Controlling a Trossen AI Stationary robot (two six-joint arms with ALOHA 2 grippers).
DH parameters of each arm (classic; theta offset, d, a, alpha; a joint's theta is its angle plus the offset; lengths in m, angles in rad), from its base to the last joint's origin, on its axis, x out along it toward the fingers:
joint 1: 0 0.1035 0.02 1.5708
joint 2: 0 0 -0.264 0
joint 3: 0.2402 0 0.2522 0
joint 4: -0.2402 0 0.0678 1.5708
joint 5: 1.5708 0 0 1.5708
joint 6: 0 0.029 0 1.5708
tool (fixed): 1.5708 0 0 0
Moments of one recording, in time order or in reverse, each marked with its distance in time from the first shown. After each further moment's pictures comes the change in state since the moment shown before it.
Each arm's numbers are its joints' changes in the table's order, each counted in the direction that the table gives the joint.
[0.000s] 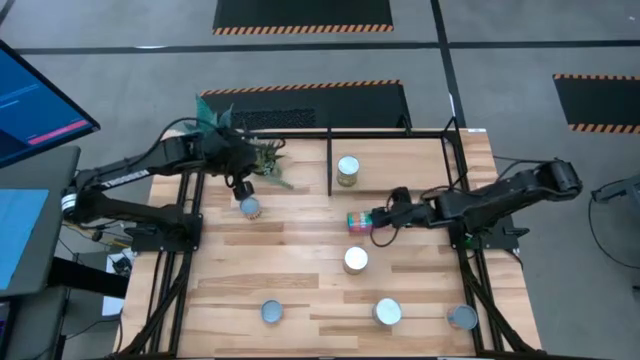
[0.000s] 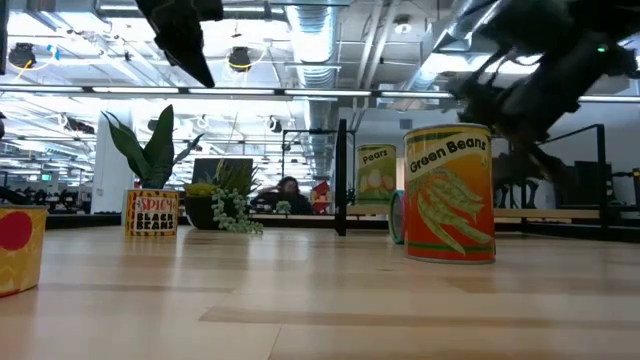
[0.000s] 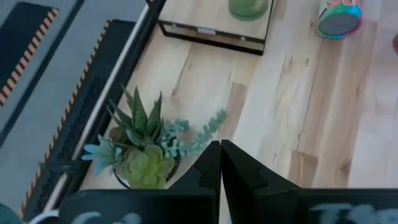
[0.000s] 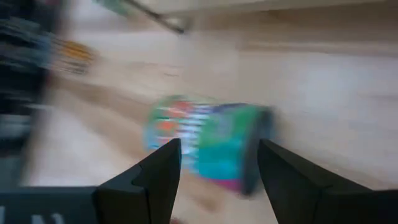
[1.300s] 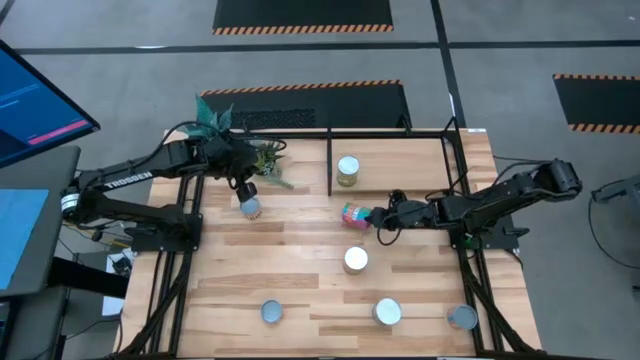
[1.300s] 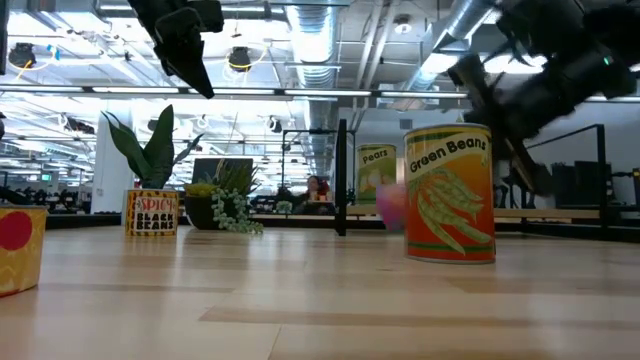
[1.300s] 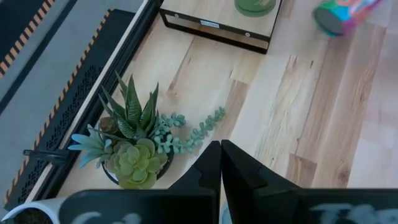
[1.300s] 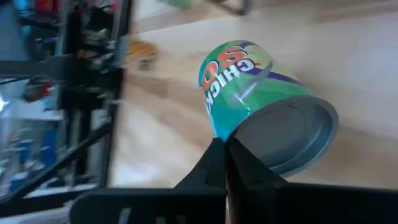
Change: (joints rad) left arm 0.000 0.000 -0.051 0.047 -0.006 -0.071; right arm -0.007 -0.009 -0.059 0.305 -0.104 0.037
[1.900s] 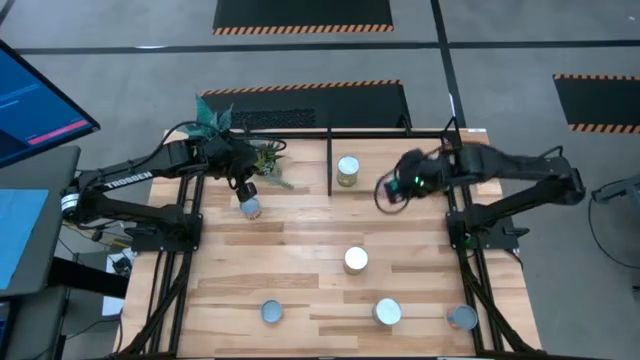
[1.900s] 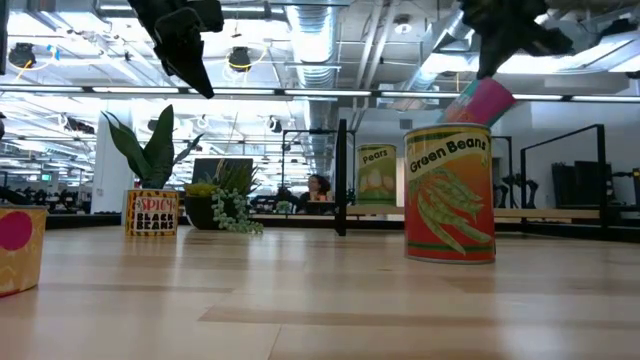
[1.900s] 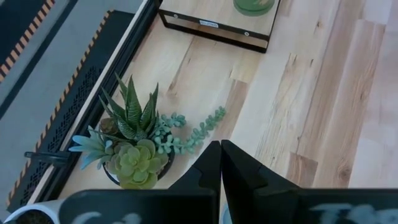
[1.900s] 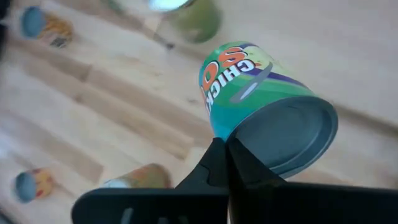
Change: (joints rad) left arm 0.000 0.000 0.000 -0.001 0.000 0.014; right arm -0.195 0.023 0.864 -1.458 -0.070 -0.350
